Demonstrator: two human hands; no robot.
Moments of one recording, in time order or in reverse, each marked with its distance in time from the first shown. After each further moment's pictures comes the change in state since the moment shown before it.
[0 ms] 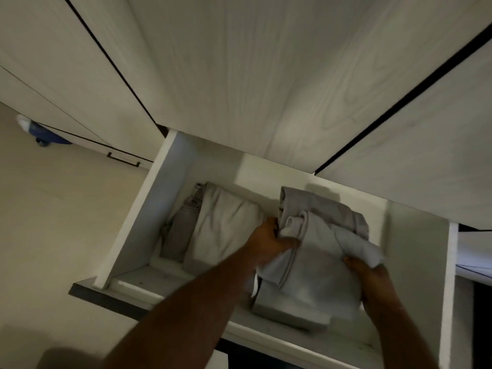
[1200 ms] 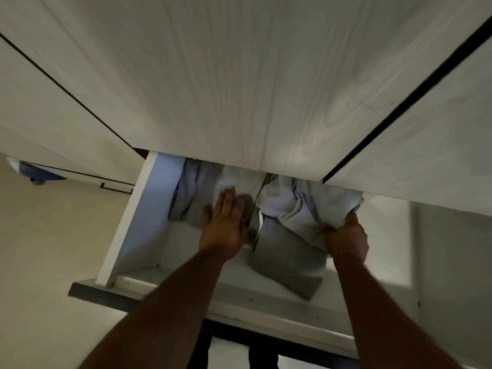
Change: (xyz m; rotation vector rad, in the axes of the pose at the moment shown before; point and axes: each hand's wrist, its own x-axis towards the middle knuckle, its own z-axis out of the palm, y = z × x) left_hand 0.073 -0.065 -0.104 0.920 0.337 0.216; right_hand 0.108 -0.026 0.123 -0.595 0.321 -0.113
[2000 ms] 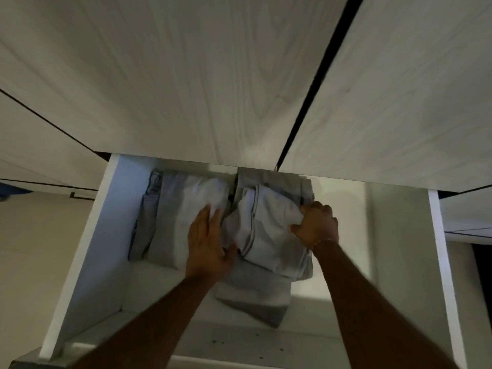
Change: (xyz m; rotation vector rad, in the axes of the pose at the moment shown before) left_hand -0.074 0.054 0.003 -0.331 0.238 0.038; right_hand -0.007 0.012 -0.042 -0.451 -0.177 -0.385
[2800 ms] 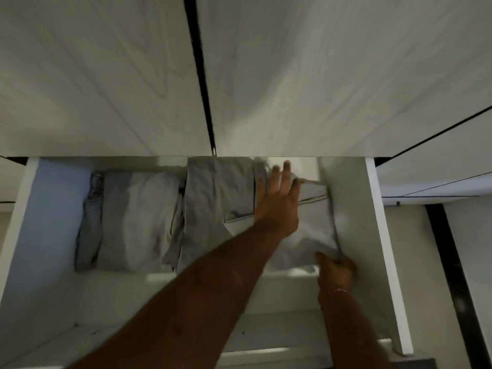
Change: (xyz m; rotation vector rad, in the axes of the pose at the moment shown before) left_hand 0.068 0.221 0.130 0.347 -0.377 0.351; right_hand -0.124 0.133 0.044 1.329 0.375 0.910
